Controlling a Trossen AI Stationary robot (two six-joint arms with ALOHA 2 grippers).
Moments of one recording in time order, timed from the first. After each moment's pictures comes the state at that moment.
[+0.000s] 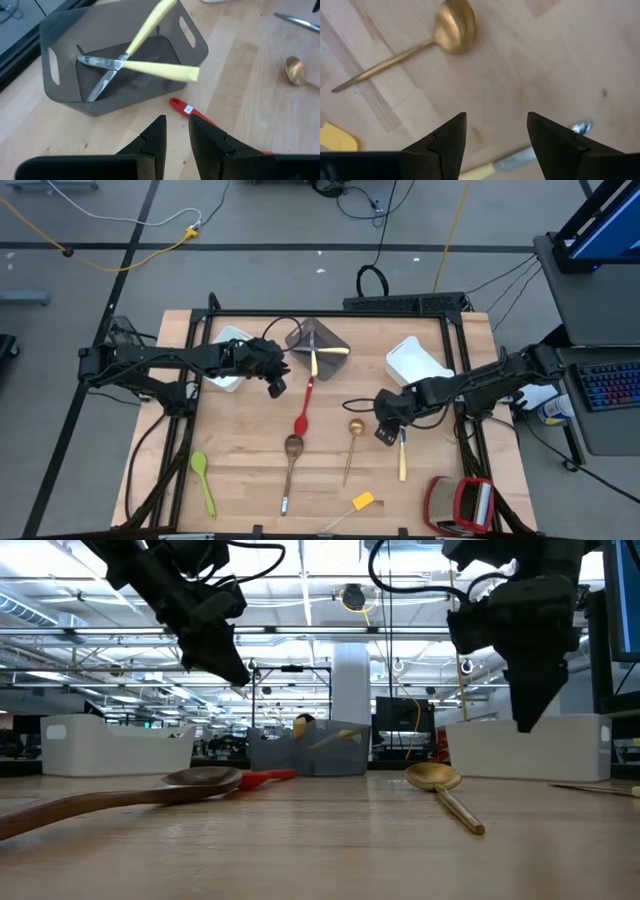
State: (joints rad) left arm 0.20 1.26 0.78 -0.27 -0.12 -0.22; right arm 0.20 1.39 0.86 -0.74 -0.04 0.87
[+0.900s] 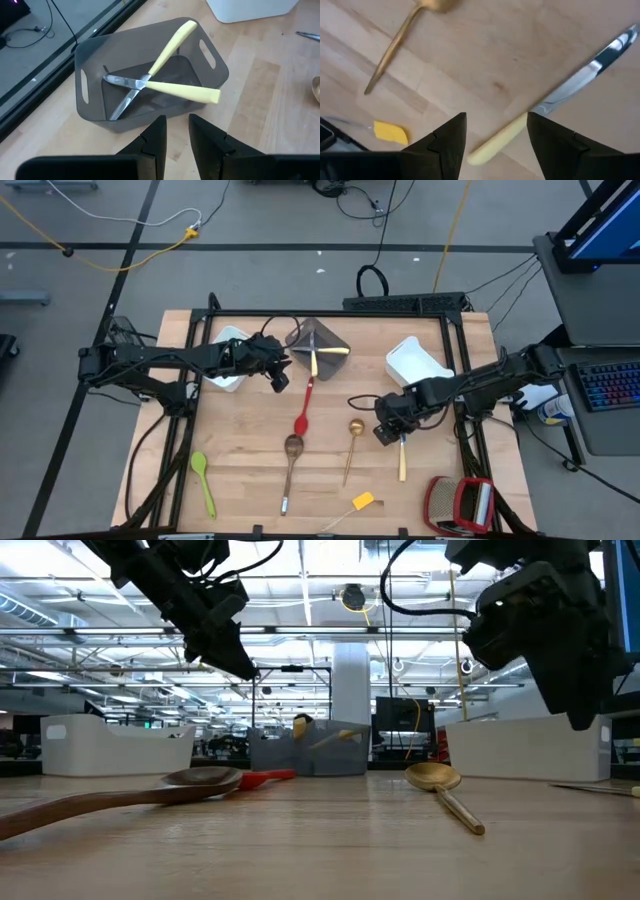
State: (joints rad) left arm 0.20 1.26 0.78 -0.20 -0.24 -0.19; right arm 0.20 1.39 0.86 -0.77 -0.24 1.26
